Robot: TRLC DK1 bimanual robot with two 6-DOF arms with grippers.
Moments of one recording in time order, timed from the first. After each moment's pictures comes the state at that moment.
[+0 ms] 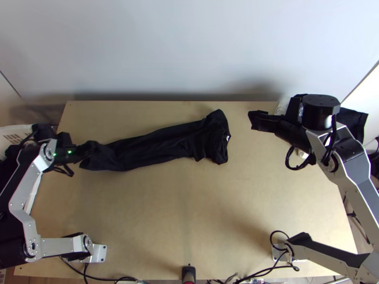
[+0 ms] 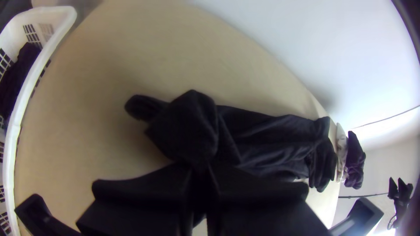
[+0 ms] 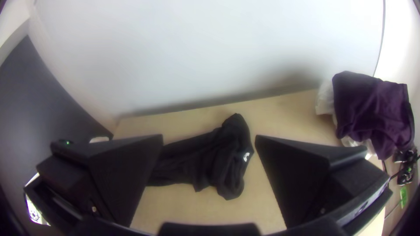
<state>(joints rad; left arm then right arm) 0.30 1.41 1.03 -0.64 0.39 -0.18 0.40 1.22 1.47 -0.72 -0.02 0.47</state>
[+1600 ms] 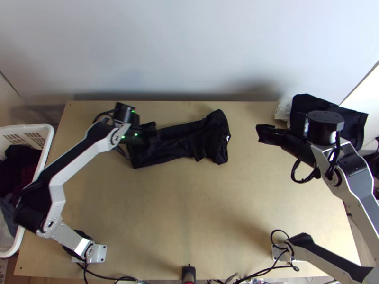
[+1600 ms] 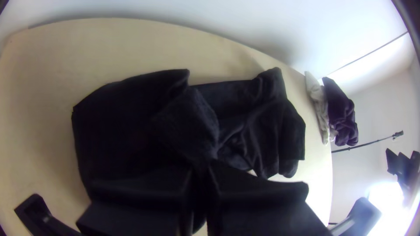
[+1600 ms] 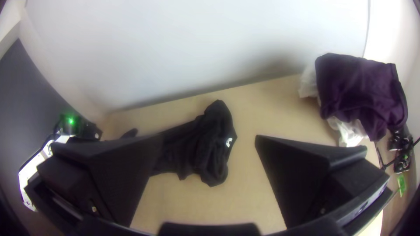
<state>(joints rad) -0.34 1.70 1.38 -0.56 0.23 -0.45 0.34 1.09 1.29 -0.72 -0.02 0.47</state>
